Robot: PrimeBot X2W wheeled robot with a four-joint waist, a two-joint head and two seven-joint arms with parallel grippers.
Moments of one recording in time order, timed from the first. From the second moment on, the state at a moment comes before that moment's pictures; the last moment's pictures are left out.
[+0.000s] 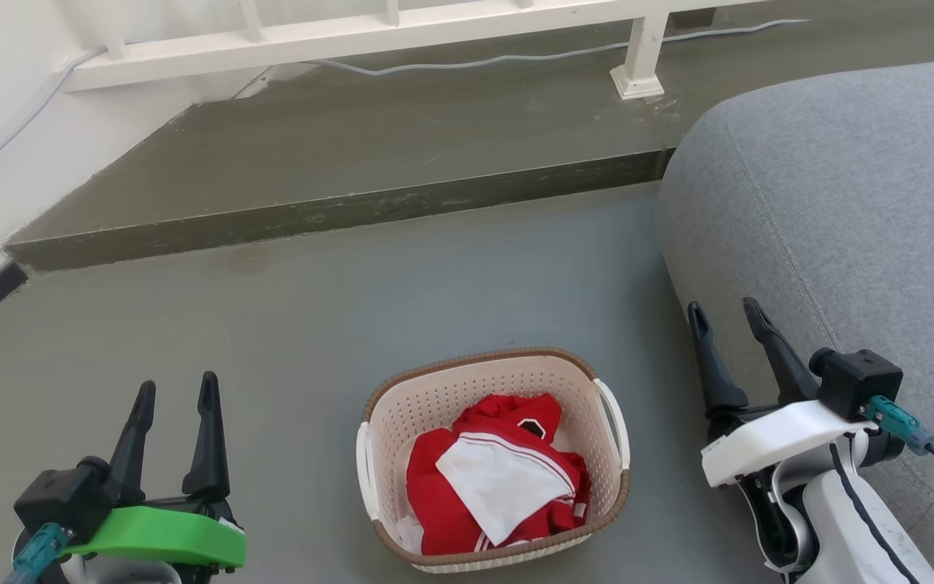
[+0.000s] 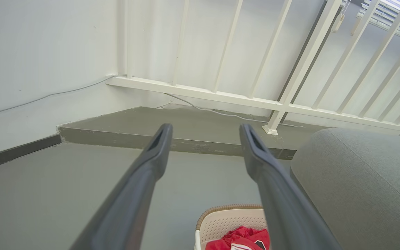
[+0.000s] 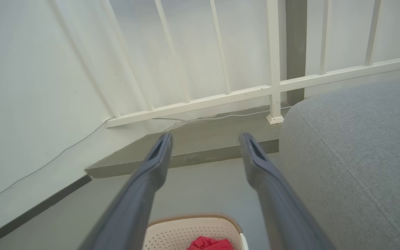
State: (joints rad) left arm 0.03 0.05 -0.04 0.11 -0.41 -0.12 -0.25; right arm -0.10 -0.07 0.20 0.25 0.31 0.06 -0.25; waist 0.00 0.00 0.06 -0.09
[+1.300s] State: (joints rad) left arm 0.06 0.03 -0.05 0.15 -0.71 -0.12 -0.19; right arm -0.05 -0.06 0.14 0.29 0.61 0.07 -0.18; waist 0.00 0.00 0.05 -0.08
